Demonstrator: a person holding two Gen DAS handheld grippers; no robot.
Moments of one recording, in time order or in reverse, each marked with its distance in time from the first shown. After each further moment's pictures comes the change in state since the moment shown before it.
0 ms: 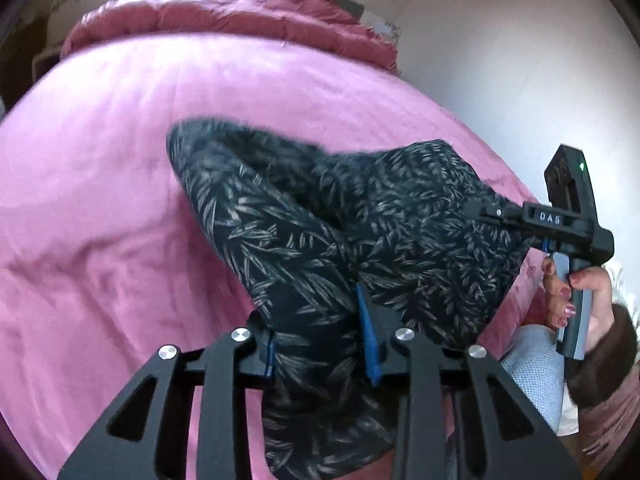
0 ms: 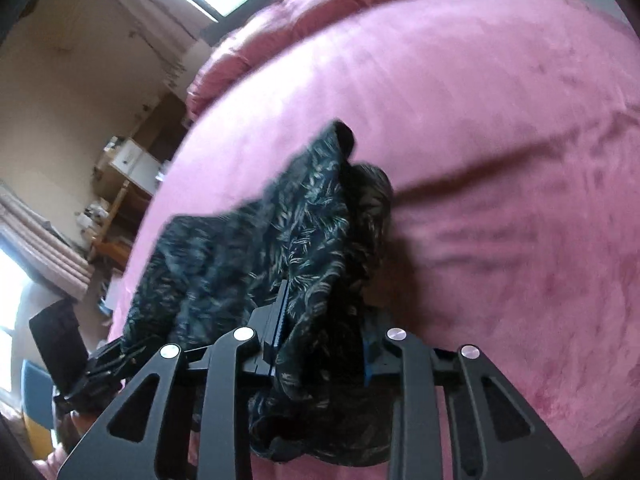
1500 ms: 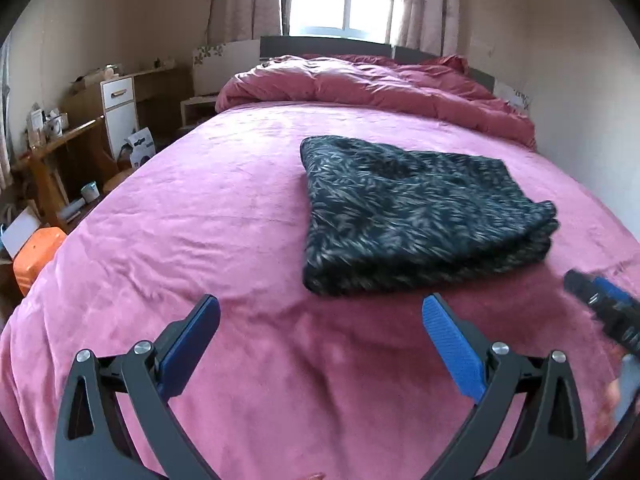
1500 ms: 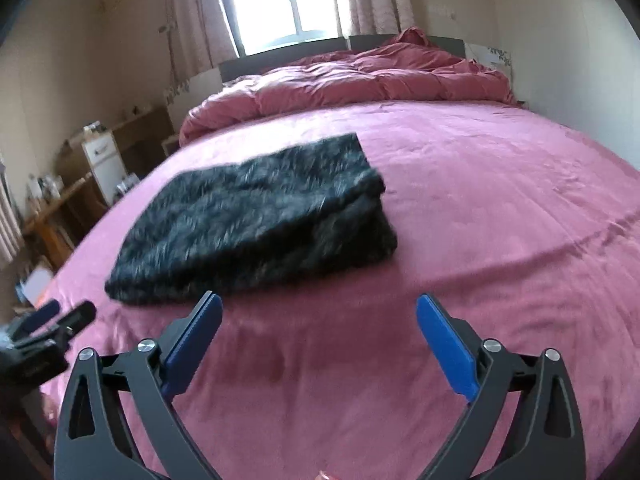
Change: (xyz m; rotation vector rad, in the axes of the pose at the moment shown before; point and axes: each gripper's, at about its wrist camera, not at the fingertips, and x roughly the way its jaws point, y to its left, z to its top) left arm -0.026 0.066 -0.004 -0.143 -0.296 0.547; right arm 0.062 0.126 -0.038 -0.267 -0.303 -0.291
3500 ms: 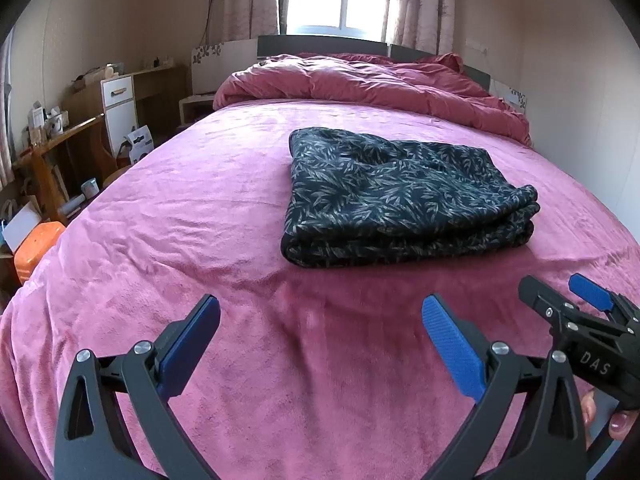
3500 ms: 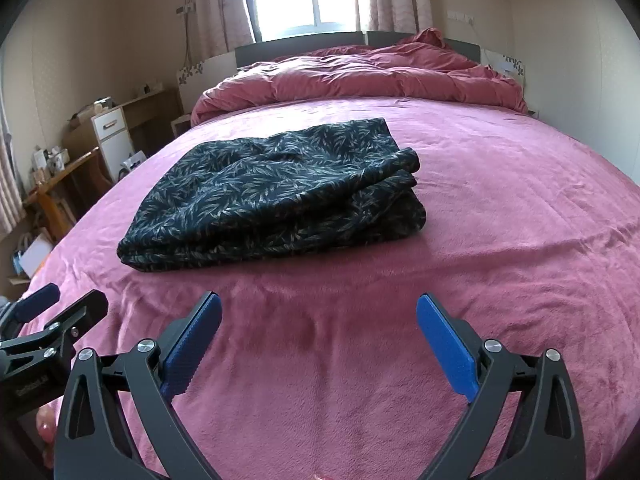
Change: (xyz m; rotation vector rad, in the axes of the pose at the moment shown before) left arm -0.016 -0.015 -0.022 0.001 0.016 0.002; right arm -0.008 0.022 -0.019 -0.067 0.023 0.006
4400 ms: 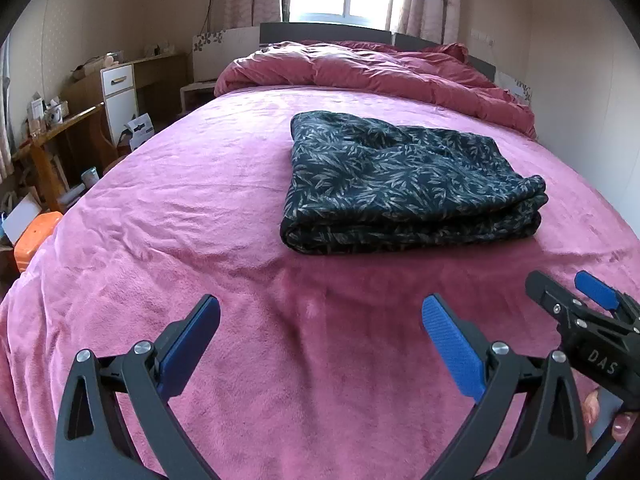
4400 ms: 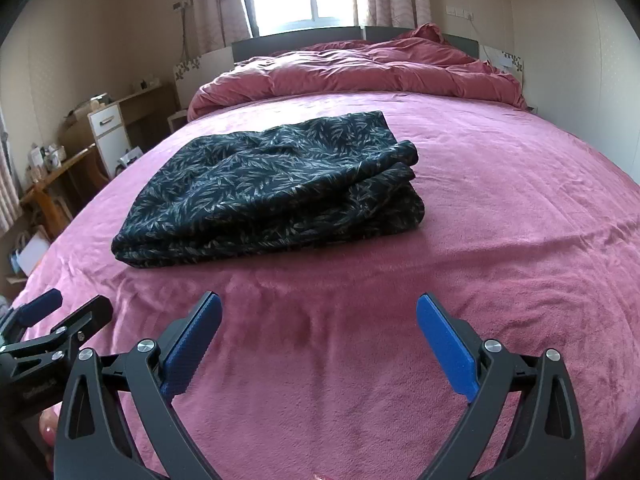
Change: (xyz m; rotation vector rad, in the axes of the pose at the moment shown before) left arm 0.013 -0.002 -0.004 -0.012 0.054 0.009; right arm 0.003 -0.004 0.000 -0.004 0.018 -0.007
